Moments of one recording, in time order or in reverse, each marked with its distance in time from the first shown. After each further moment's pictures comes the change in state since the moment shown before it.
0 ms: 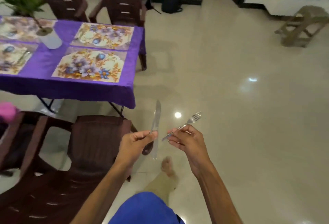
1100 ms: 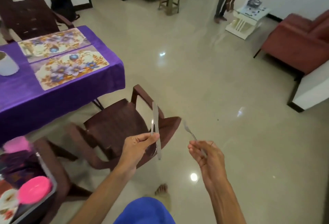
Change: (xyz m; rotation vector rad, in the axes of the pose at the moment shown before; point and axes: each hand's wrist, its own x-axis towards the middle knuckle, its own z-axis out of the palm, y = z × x) left_hand -0.209 -0.046 -0.527 0.243 -0.705 -0.121; right_hand -0.375 0.351 0.491 0.683 0.960 -0.318
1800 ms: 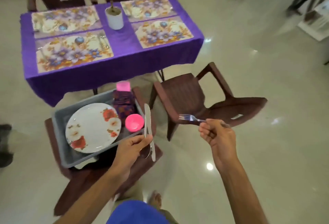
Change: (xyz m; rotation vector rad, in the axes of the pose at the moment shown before) left_hand -0.226 -0.084 -0.404 -0.204 0.250 -0.119; right_hand -0.223 0.246 0.209 -0.297 -0.258 0.060
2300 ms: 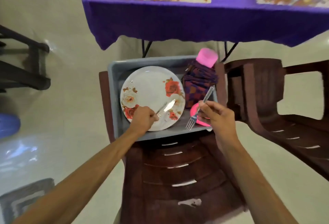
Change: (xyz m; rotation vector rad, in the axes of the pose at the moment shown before) left_hand 0.241 -0.094 -0.306 0.862 0.145 -0.058; right_hand 0.120 0.251 0.259 -0.613 -0.322 0.104
